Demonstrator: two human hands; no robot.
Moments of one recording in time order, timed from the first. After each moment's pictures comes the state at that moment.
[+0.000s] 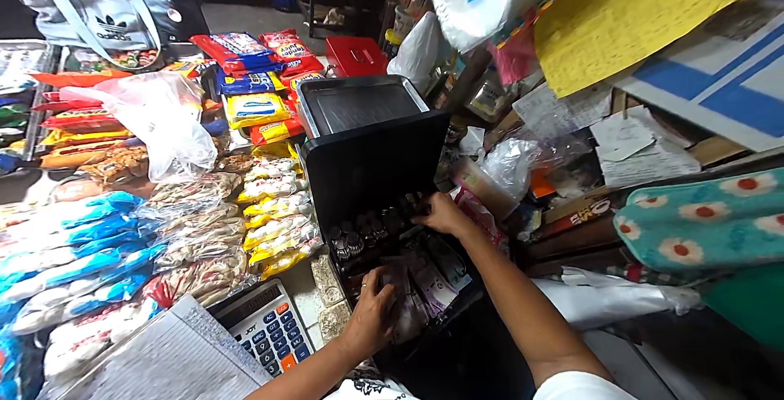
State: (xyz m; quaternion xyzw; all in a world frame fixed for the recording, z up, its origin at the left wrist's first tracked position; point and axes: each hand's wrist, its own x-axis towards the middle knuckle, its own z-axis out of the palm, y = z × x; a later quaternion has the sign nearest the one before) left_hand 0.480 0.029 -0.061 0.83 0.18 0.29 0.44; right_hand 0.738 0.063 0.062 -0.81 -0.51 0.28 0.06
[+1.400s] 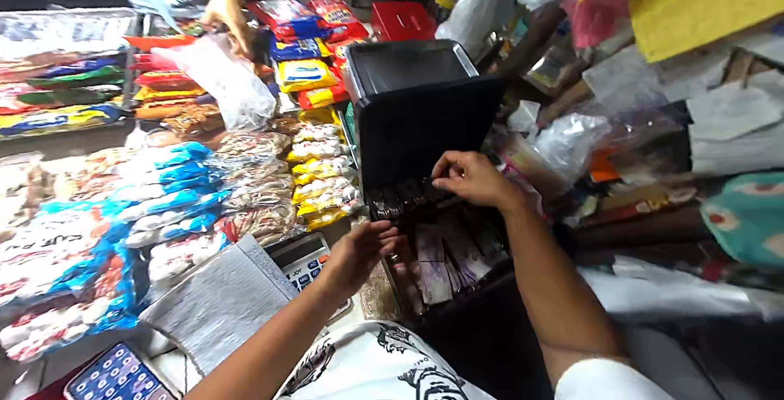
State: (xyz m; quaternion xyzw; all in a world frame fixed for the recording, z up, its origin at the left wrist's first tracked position) left_hand 0.422 0.088 0.022 0.19 0.38 0.22 0.88; right_hand 0.683 0.069 0.109 -0.72 -0.62 0.27 0.19
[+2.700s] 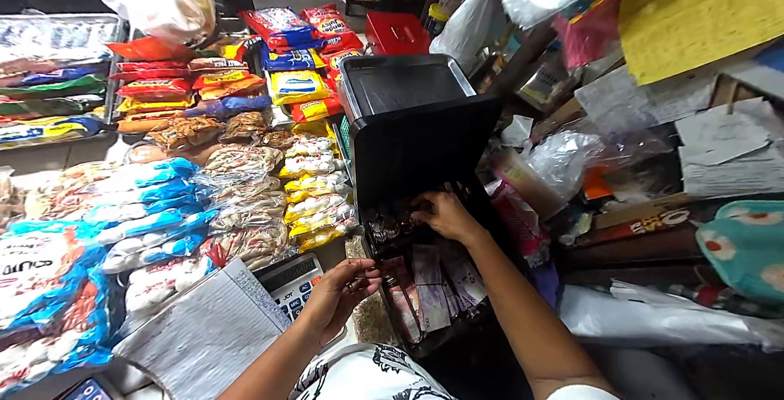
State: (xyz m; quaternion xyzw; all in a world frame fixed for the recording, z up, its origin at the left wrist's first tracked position) left_hand 0.396 0.086 0.002 0.16 0.40 0.21 0.88; right_hand 0.671 0.083 0.049 -0.75 -0.56 0.32 0.14
